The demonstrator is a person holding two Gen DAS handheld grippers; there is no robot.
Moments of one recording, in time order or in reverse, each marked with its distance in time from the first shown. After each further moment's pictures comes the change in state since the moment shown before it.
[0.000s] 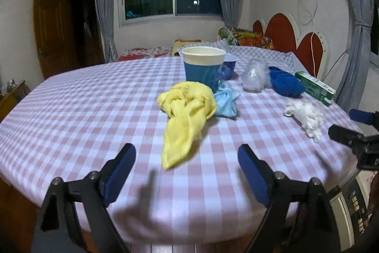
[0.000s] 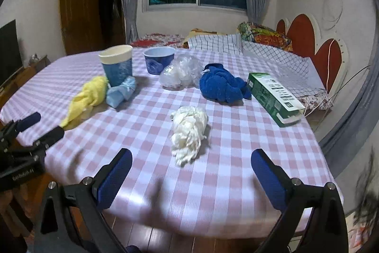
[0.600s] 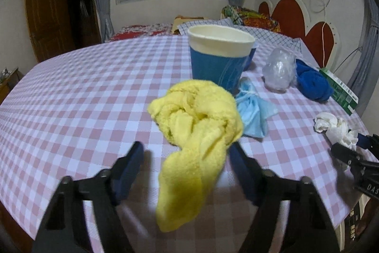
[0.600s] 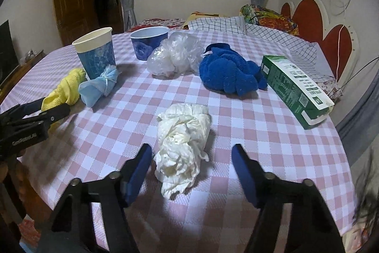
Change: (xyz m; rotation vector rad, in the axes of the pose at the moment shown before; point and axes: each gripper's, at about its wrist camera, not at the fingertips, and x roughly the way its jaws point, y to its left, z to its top) left arm 0.076 0.006 0.032 -0.014 0.153 -0.008; right arm 0.060 -0.010 0.010 0.028 0.085 0.043
